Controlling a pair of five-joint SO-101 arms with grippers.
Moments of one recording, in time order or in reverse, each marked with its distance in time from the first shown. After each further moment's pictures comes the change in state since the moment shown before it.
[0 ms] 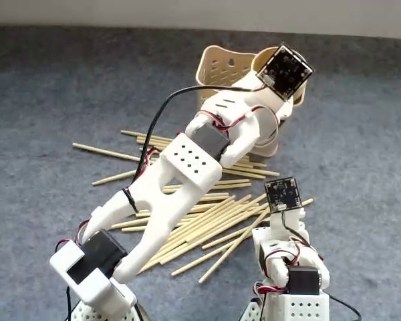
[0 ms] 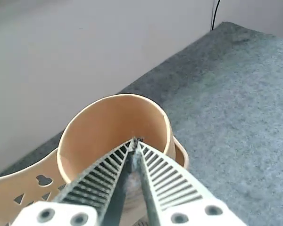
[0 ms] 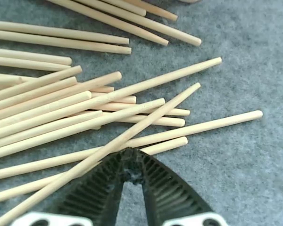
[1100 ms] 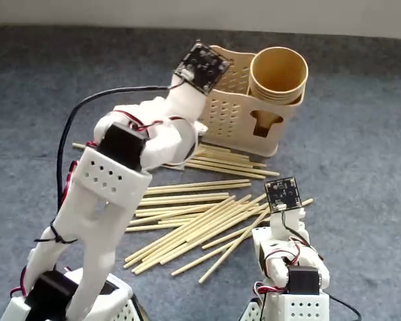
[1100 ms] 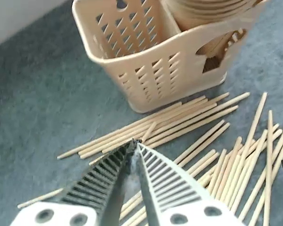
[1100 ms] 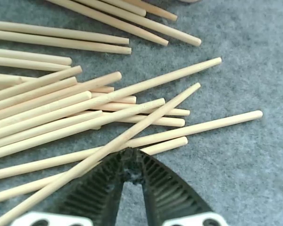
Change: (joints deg) left arm -14.0 -25.8 4.3 50.4 -0.2; right arm 0.0 0.0 0.0 0.0 0.0
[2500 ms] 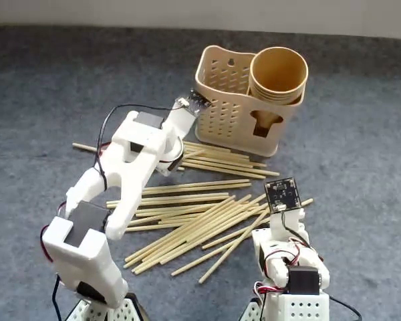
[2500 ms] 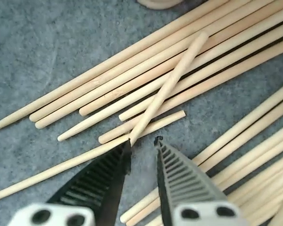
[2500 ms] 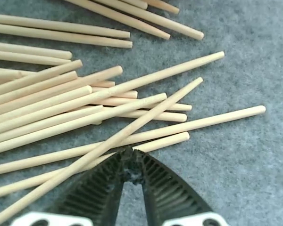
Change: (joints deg) left arm -10.5 33.7 9.4 -14.1 -12.5; right arm 0.0 0.0 0.0 1.1 0.0
